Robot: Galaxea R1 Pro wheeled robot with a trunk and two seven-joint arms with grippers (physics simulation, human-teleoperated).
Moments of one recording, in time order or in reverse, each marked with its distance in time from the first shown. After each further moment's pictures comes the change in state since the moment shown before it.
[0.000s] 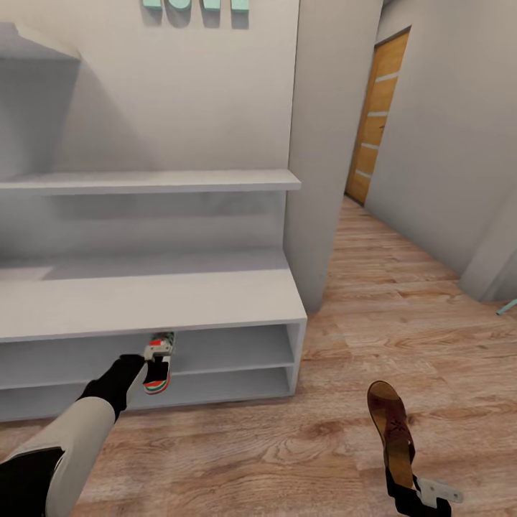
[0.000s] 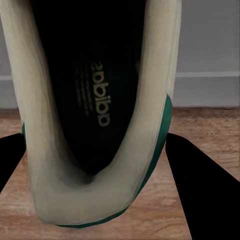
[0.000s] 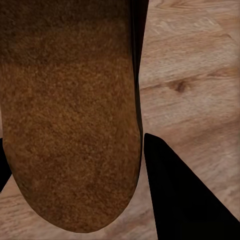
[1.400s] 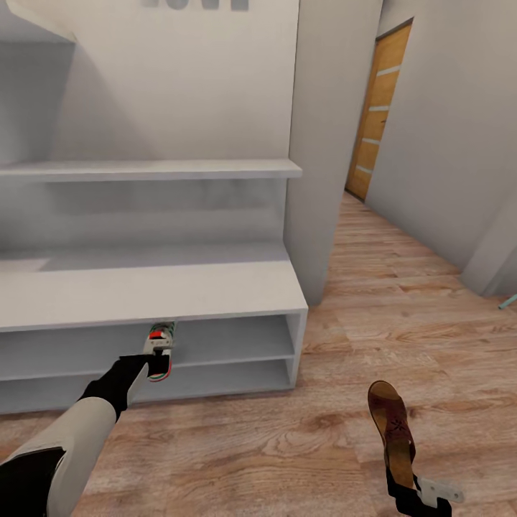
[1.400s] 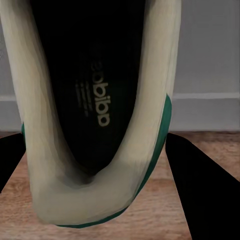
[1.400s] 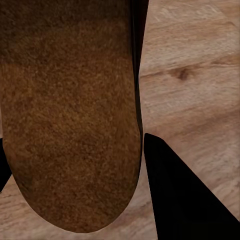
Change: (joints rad) left arm 0.001 -0.005 0.010 0.000 0.002 -0.130 0.010; right arm 0.000 -0.001 -0.001 -0.002 -0.002 0.000 0.001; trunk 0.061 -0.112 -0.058
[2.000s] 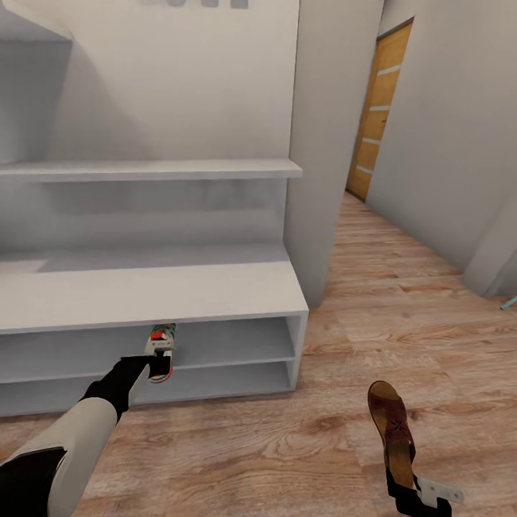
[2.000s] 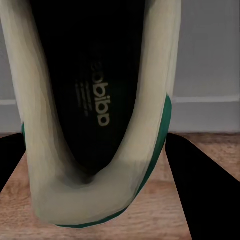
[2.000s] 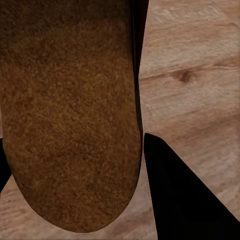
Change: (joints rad) left arm 0.000 -0.004 -0.004 0.011 0.003 -0.004 -0.001; right arm 0.000 0.000 0.001 0.001 0.000 0.000 0.000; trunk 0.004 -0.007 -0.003
